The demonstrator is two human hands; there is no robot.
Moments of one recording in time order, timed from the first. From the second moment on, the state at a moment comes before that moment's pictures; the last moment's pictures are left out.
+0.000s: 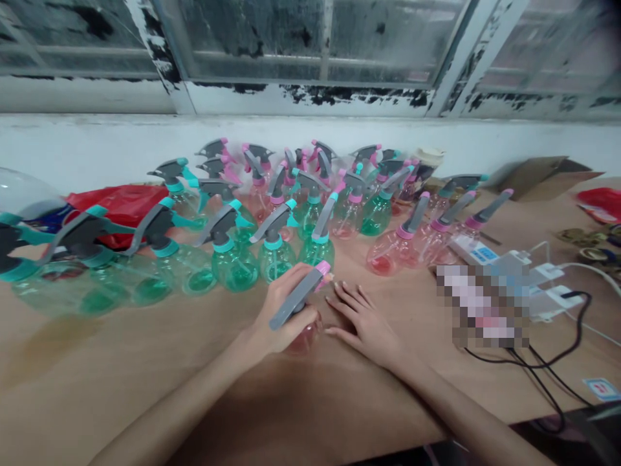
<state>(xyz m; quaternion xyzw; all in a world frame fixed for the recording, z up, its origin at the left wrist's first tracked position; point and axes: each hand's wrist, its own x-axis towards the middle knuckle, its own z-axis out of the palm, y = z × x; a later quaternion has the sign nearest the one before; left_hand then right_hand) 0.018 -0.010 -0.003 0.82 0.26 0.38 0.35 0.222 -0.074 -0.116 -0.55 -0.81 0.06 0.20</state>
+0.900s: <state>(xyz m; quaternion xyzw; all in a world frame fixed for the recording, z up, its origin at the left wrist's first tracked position) 0.016 -0.013 -0.007 0.81 0.26 0.38 0.36 0.221 -0.075 -0.114 -0.58 -0.78 0.05 0.22</state>
